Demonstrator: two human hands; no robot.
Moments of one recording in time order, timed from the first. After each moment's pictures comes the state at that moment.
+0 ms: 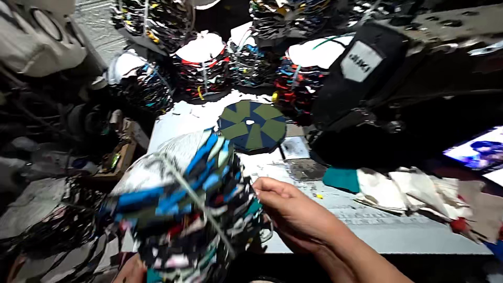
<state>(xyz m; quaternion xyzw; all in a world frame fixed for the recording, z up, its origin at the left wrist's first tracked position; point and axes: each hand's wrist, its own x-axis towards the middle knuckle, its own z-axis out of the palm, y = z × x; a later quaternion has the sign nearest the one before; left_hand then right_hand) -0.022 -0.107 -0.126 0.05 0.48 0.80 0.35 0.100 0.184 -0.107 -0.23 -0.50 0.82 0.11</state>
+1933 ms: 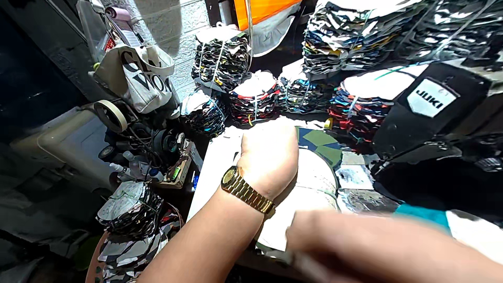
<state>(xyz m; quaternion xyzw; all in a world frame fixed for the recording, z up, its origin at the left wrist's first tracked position) -0.046 0.131 0.035 0.48 0.87 0.04 -0.08 0.114 0.140 0.030 0.12 -0.87 0.42 0.24</state>
